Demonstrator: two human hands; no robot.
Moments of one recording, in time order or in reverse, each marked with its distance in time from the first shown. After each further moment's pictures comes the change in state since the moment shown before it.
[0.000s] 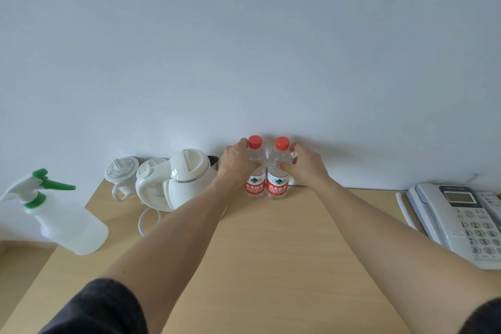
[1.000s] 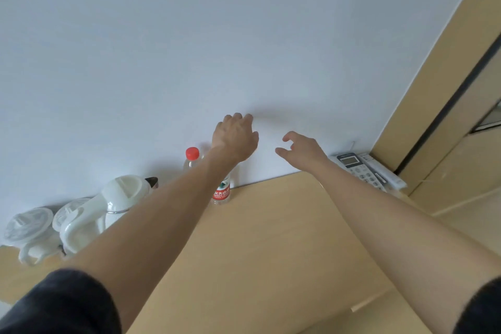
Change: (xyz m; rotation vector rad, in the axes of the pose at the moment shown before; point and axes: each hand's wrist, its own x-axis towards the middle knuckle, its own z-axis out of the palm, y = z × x) left_hand -0.016 0.123 -0.021 0.287 0.033 0.597; right_hand -0.087 0.009 -0.106 -0.161 0.264 0.254
